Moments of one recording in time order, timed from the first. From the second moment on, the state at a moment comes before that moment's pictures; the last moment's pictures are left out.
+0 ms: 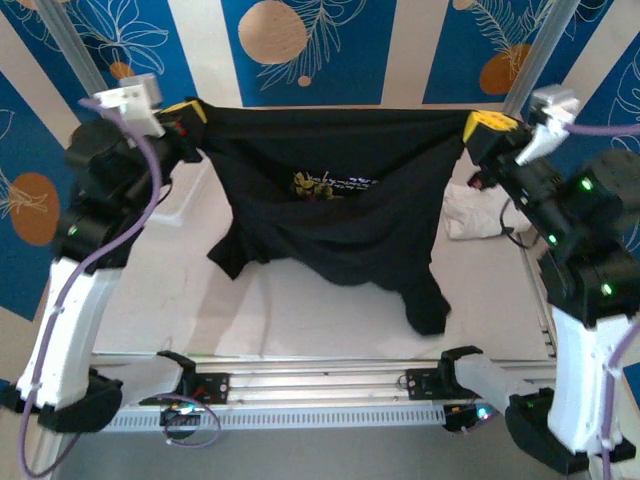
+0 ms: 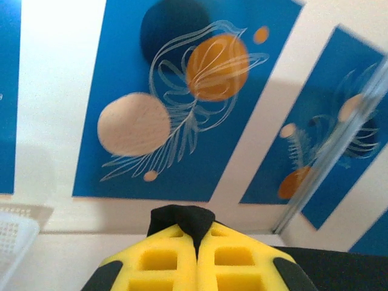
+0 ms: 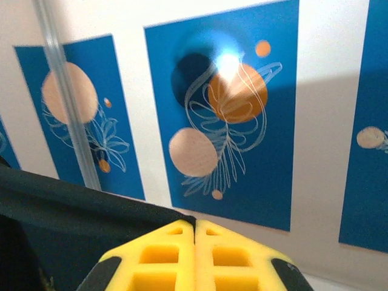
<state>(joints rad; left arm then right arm) -0.38 1.20 1.74 -0.55 -0.05 -0.35 0.18 1.04 1.84 -0.71 -0.24 0.12</state>
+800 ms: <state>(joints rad) -0.32 1.62 2.34 -0.49 -0.15 -0.18 0.16 1.72 2.45 -0.57 -0.24 0.15</state>
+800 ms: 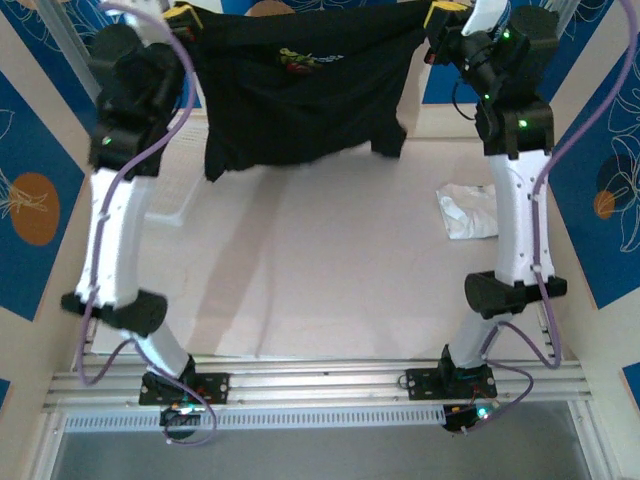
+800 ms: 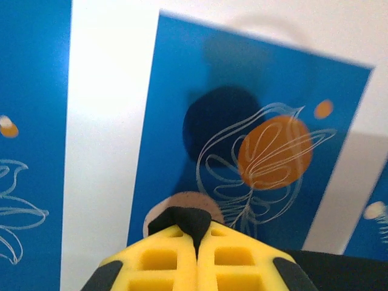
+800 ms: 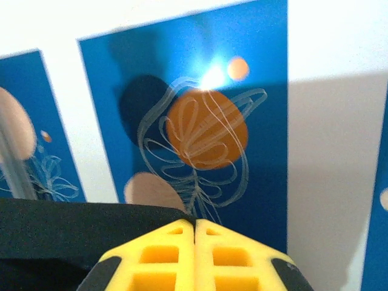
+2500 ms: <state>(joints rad) -0.81 1.72 1.13 -0.25 0.00 -0.07 0.18 1.29 1.15 -0.66 -0.34 0.22</state>
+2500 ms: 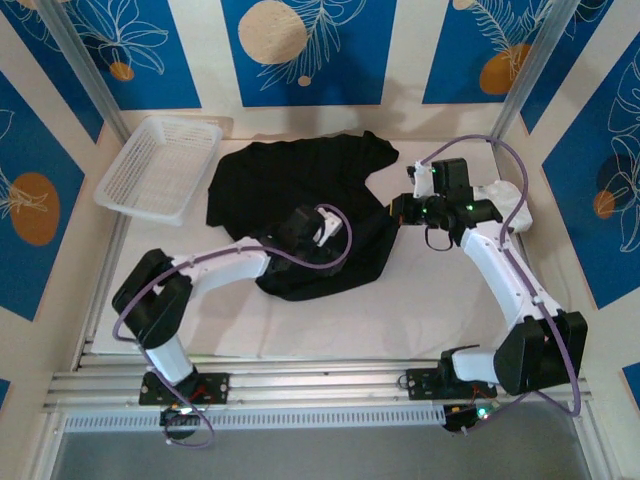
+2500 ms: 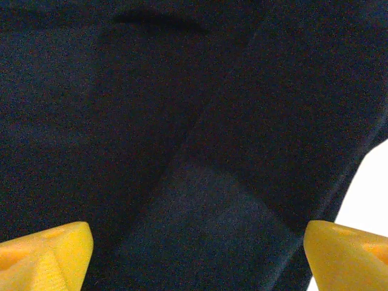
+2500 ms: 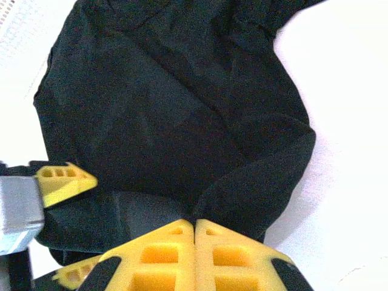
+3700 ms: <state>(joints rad) -0.75 1.49 1.29 -0.39 0.16 -0.18 0.68 1.00 0.58 -0.06 -0.12 0.11</state>
